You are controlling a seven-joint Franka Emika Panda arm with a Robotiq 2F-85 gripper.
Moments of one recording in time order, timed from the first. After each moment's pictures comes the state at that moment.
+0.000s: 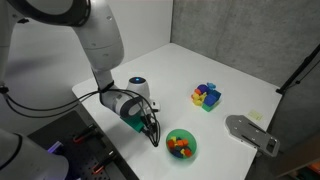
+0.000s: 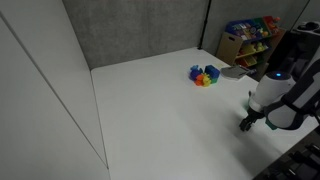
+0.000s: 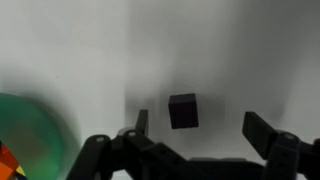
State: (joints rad) arm 0.08 0.65 -0.21 -2.48 -0.19 3.08 0.07
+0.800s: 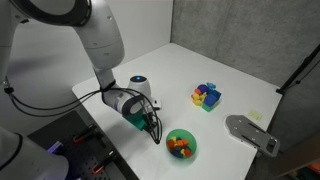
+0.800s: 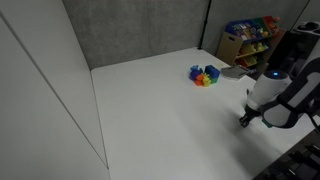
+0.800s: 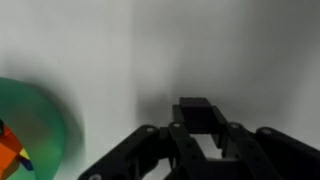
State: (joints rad) arm 0.12 0.67 -0.23 -2.44 -0.16 3.08 0.07
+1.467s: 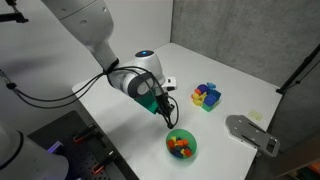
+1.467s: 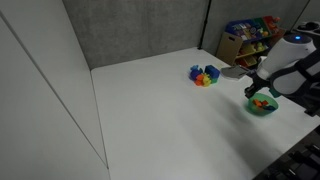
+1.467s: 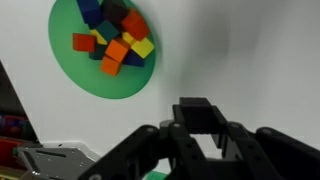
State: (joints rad) arm 0.25 0.40 -0.46 -2.44 -0.17 3.00 0.07
